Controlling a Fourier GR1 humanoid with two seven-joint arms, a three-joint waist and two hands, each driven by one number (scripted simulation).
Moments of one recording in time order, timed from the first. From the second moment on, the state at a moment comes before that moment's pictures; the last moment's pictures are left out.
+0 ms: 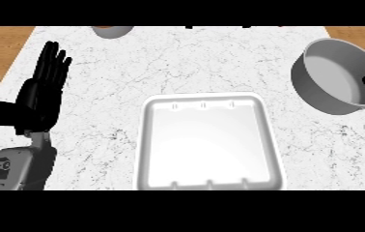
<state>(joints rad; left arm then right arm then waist) -0.24 0.28 0.05 -1.55 0.22 0.16 0.03 -0.42 -0.57 -0.07 -1.13 1.22 -0.48 1.02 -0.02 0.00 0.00</state>
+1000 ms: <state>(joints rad) -0.28 0.25 0.05 -1.52 0.19 0.14 0.03 -0.41 -0.51 -0.32 -0.93 0.74 -0.62 0.49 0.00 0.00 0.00</state>
